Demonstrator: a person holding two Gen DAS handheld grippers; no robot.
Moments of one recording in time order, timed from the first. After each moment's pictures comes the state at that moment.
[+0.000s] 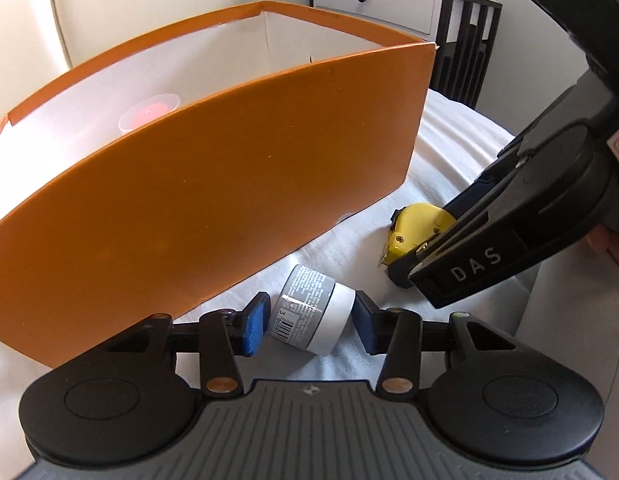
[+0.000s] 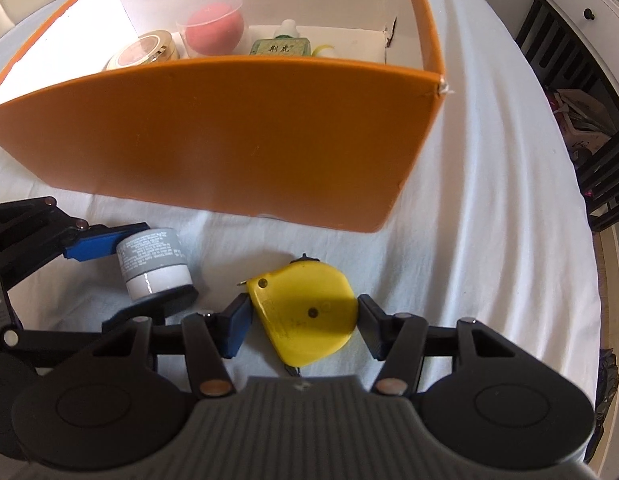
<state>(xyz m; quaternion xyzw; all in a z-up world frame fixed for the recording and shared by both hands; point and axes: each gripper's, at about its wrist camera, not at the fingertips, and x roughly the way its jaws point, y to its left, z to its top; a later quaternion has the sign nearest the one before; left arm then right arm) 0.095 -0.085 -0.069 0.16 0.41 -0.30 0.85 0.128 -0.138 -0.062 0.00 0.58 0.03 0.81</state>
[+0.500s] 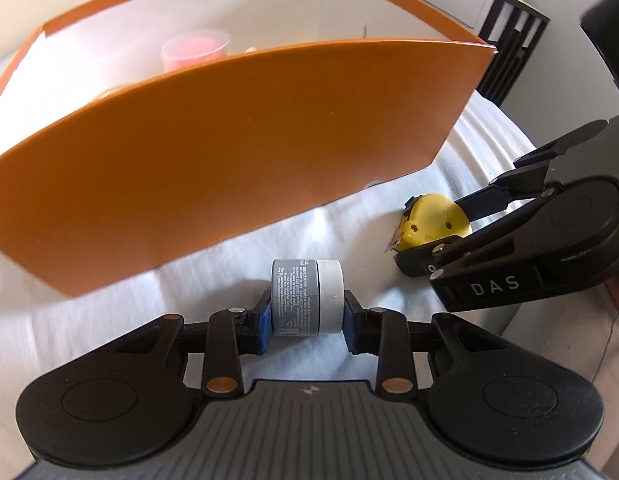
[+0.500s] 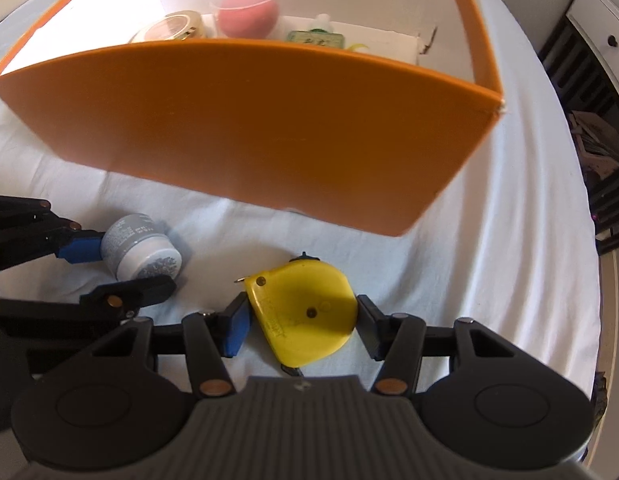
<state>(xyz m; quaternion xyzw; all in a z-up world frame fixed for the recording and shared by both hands) 0.107 -0.062 -0.065 0.08 0.50 -0.26 0.82 0.131 -0.121 -0.064 -0.04 0.59 0.06 0.81</state>
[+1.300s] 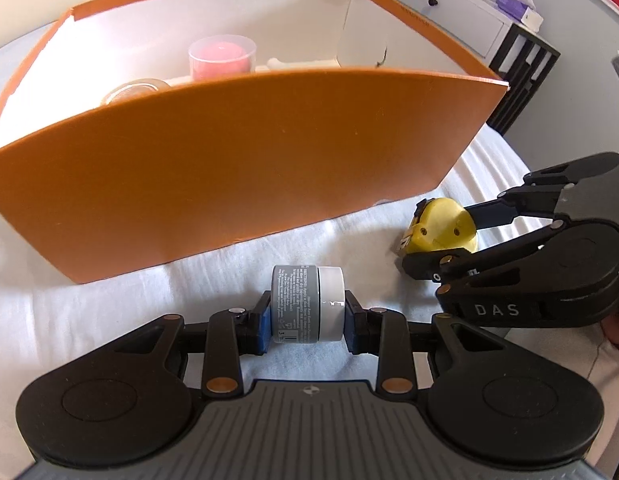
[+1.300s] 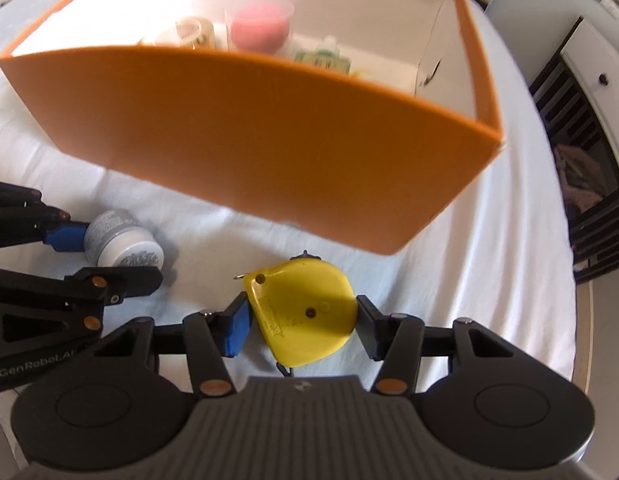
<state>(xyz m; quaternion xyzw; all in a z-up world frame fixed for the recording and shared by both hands) 0.106 -0.045 -0.054 0.04 0.49 -0.25 0.84 0.110 -0.096 -0.053 -0.09 0.54 0.04 0.84</state>
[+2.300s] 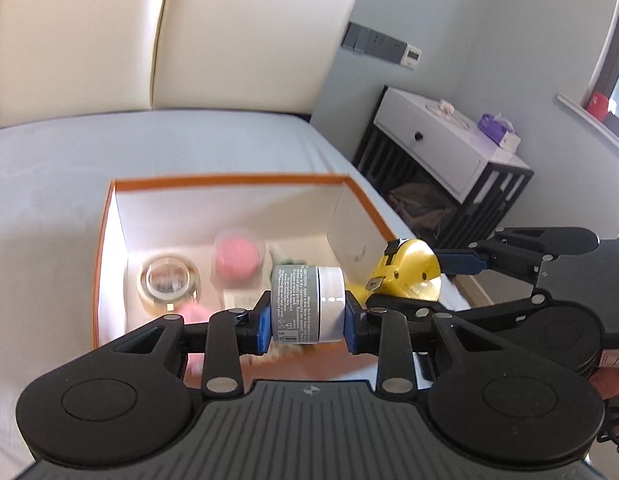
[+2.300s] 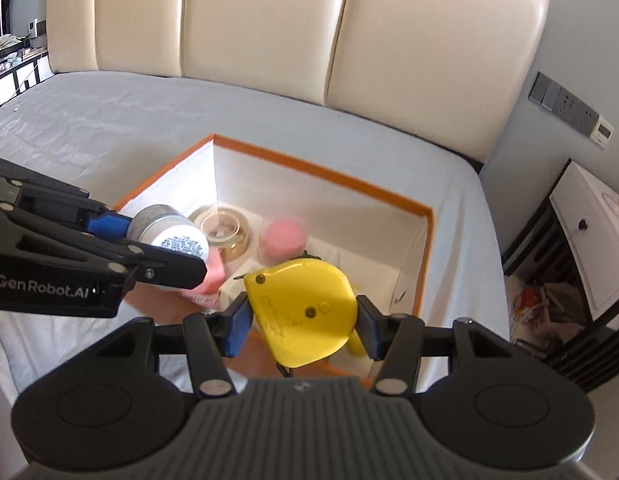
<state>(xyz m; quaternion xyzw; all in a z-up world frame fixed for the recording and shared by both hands) 0.140 -0.015 0.072 -0.04 0.37 -0.26 0.89 0.131 -0.087 0.082 -0.12 0.38 0.10 0.91</state>
